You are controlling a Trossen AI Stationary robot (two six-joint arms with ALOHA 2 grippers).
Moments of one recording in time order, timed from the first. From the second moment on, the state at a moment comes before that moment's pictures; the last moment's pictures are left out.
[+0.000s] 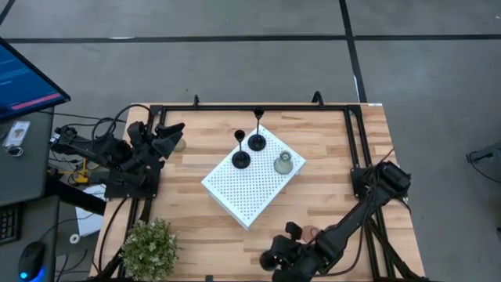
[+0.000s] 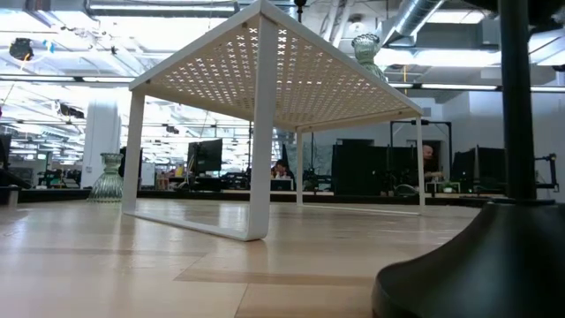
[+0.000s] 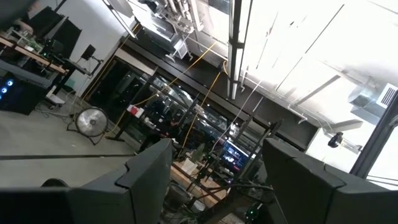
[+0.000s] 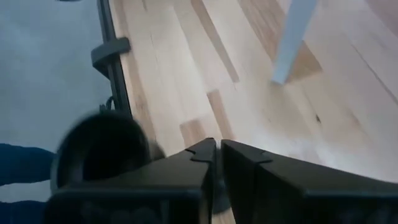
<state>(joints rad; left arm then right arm) -0.38 0.60 0.55 0.61 -0.73 -0.24 0.79 1.96 1.51 -0.57 0.52 1.03</state>
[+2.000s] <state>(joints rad) -0.38 0.60 0.55 0.61 -0.70 -0.24 0.78 1.95 1.45 -0.32 0.60 0.90</state>
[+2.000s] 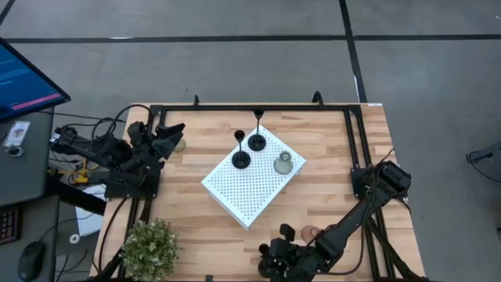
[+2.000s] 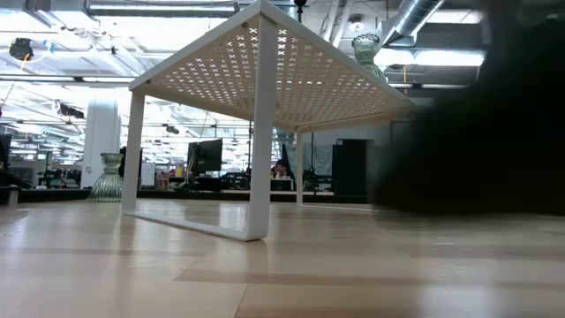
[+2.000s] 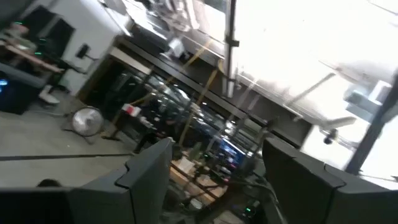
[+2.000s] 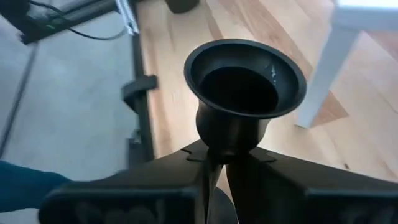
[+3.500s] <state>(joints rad) -0.47 1.14 0.67 0.59 -0.08 -0.45 0.51 1.79 1.85 -0.58 0.50 0.58</state>
